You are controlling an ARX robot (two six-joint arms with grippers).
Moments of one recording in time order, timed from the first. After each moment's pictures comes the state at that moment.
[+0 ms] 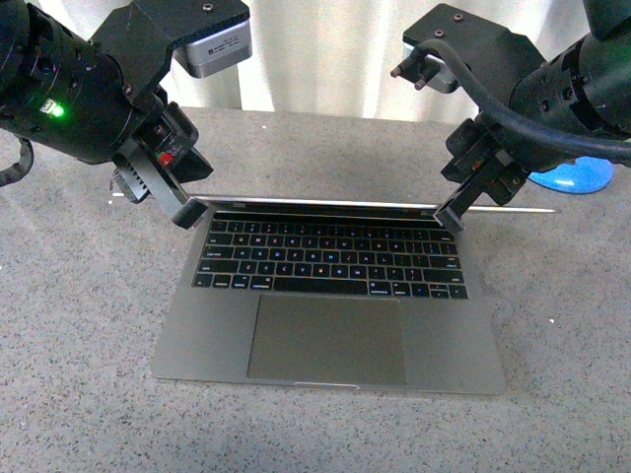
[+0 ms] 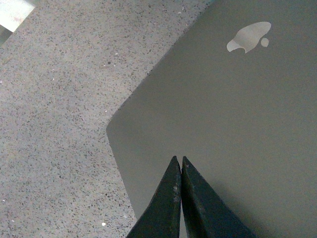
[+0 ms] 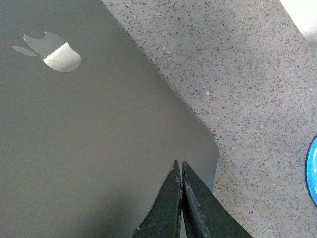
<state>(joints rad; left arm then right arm) -0.27 1.79 0.97 -0.03 0.19 0.63 0.31 1.90 1.04 -0.04 -0.11 -0.55</state>
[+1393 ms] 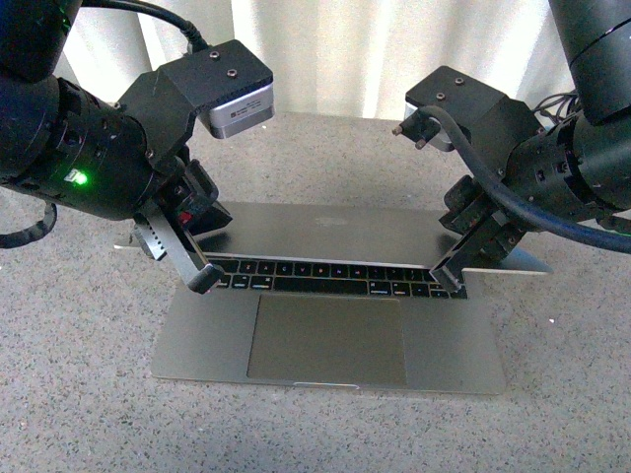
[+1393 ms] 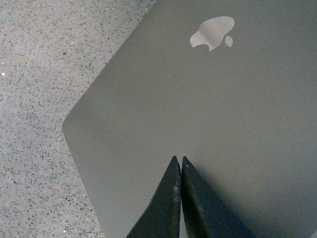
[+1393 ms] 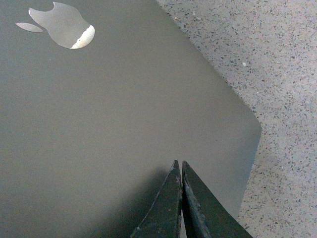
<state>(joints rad) -0.31 1.81 0.89 0.02 0.23 0.62 0.32 1.92 0.92 0.07 -0.12 -0.49</state>
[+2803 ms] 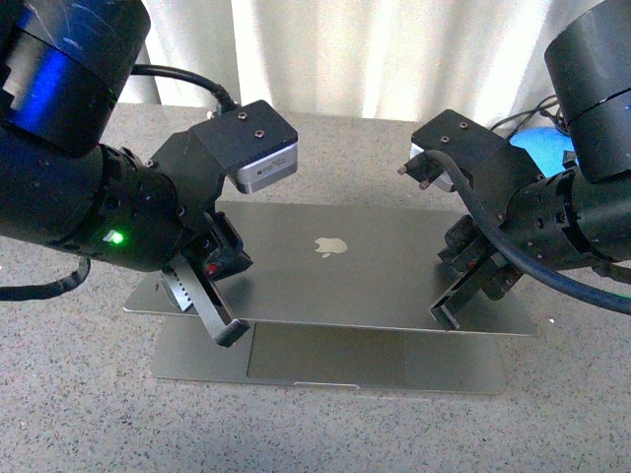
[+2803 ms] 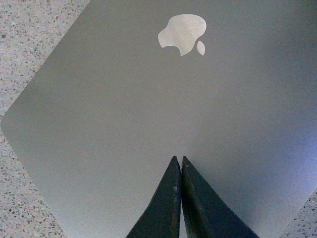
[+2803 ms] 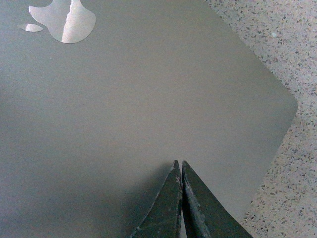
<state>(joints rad) -0.36 1.88 0.85 0.09 0.24 0.58 0.31 1.96 0.84 0.16 -0.16 -0.44</state>
